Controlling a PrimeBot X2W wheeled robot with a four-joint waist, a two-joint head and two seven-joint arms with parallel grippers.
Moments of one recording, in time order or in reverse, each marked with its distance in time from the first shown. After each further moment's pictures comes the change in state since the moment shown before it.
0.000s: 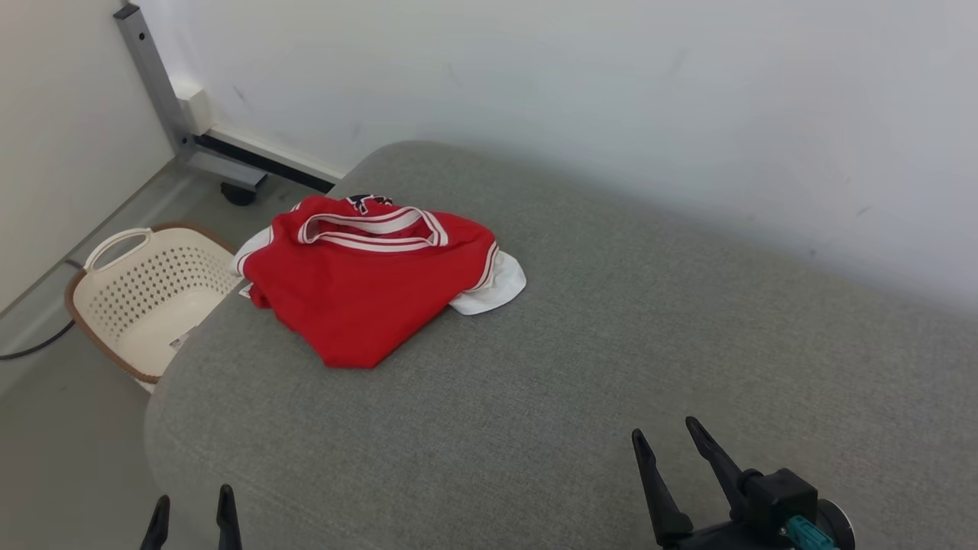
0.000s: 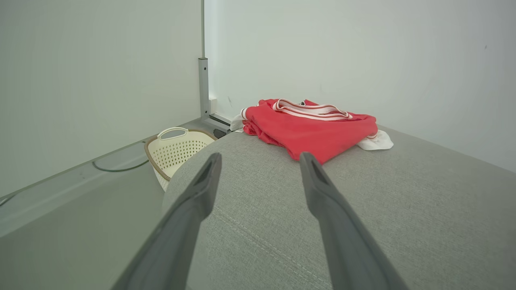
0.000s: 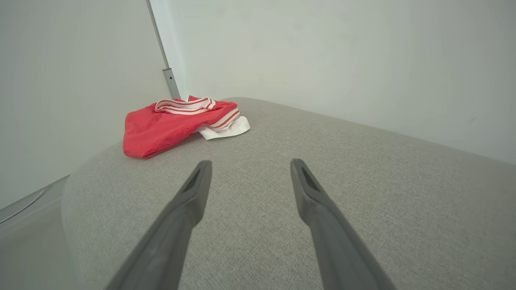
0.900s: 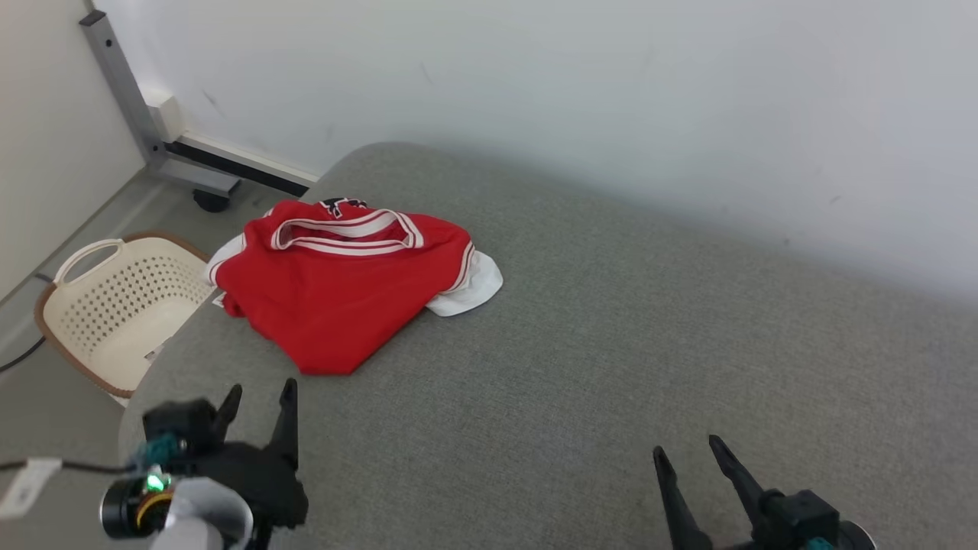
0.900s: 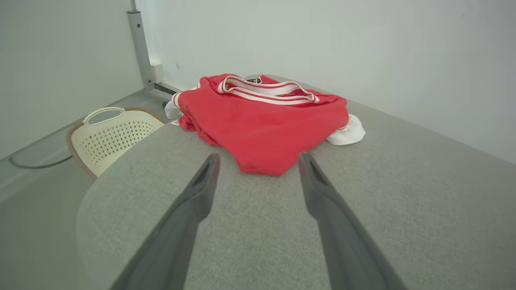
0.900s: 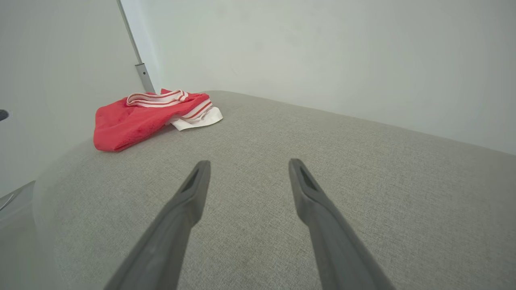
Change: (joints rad) left arm -0.394 0.040 -0.133 0.357 -0.079 -0.016 0.179; right arm 0.073 -0.001 -0.053 -0.047 -0.016 0.000 0.007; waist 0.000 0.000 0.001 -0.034
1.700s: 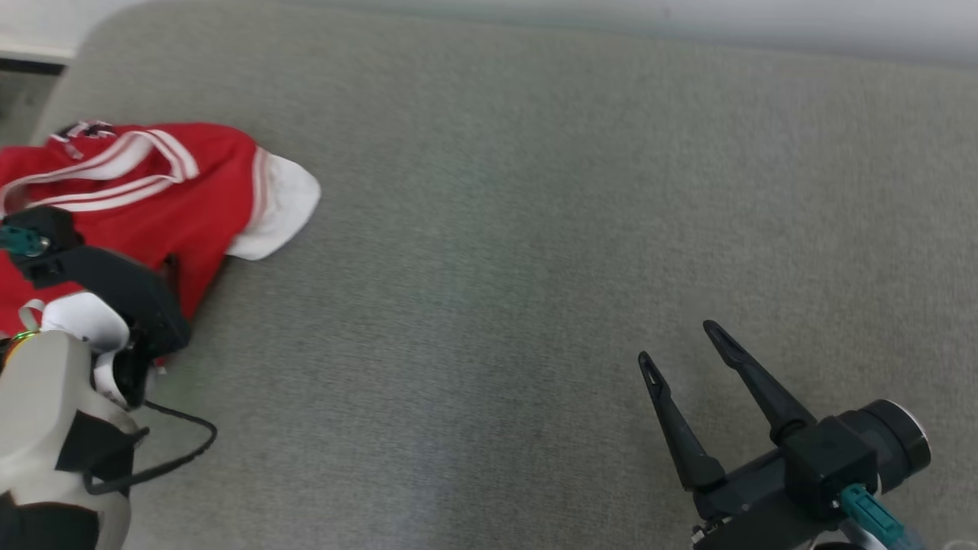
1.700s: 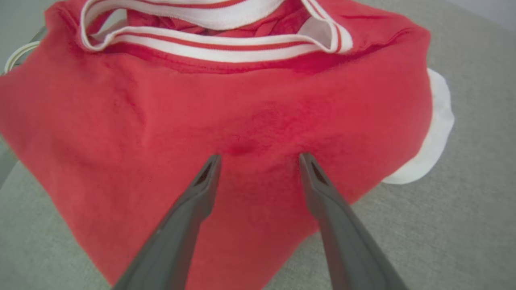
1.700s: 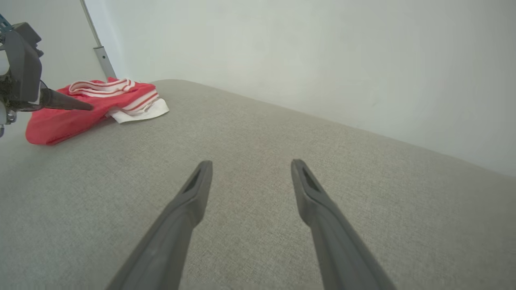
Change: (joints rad) left arm -0.584 0.163 0.014 0.479 -0.142 0.053 0.377; right arm -0.084 -0.147 0.121 -0.460 -0.079 0.000 0.241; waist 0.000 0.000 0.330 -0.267
